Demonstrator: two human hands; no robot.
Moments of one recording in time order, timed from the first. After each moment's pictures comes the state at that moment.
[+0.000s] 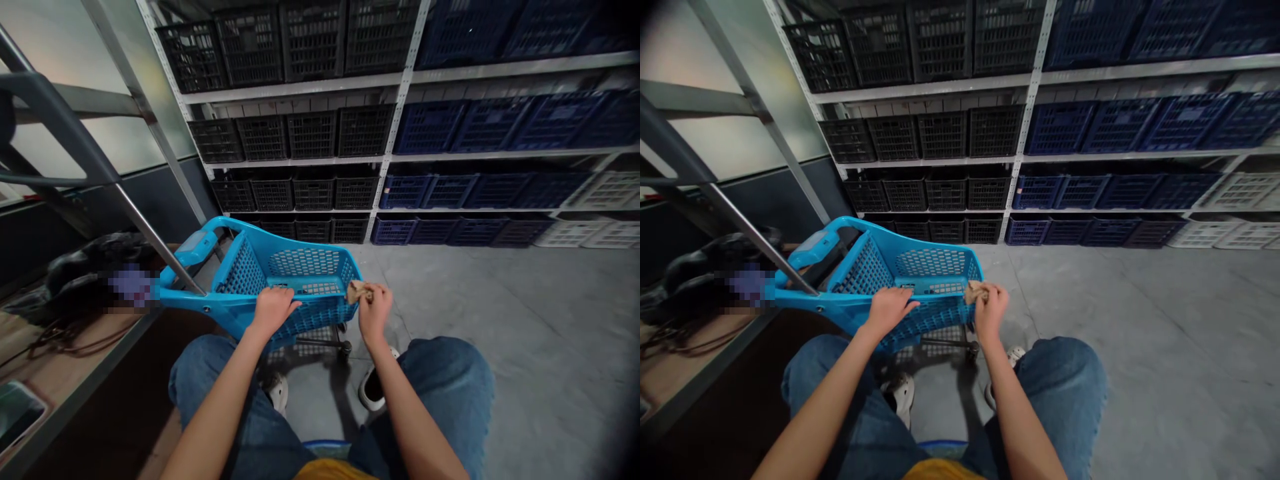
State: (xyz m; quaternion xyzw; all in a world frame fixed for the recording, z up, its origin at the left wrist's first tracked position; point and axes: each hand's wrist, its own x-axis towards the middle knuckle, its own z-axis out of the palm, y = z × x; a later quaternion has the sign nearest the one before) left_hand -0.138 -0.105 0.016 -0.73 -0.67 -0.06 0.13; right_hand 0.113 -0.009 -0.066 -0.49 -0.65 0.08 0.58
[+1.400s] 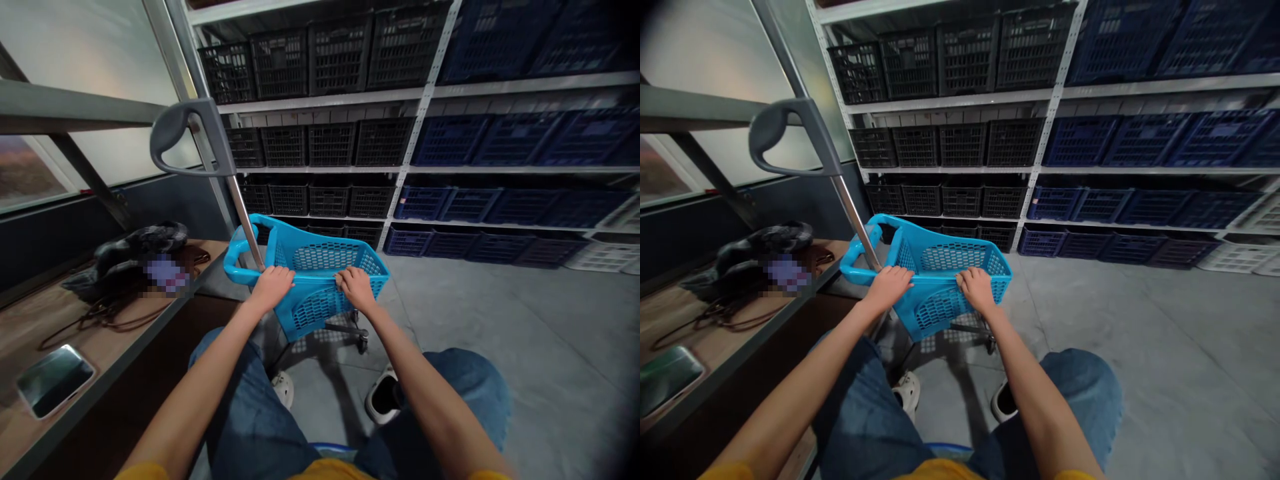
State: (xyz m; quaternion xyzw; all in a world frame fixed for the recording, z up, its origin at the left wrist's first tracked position) left_hand -0.190 -0.103 0.055 -0.75 -0.59 0.00 0.29; right_hand 0.059 0.046 -0.030 -0.35 -0.89 -0.05 0.30
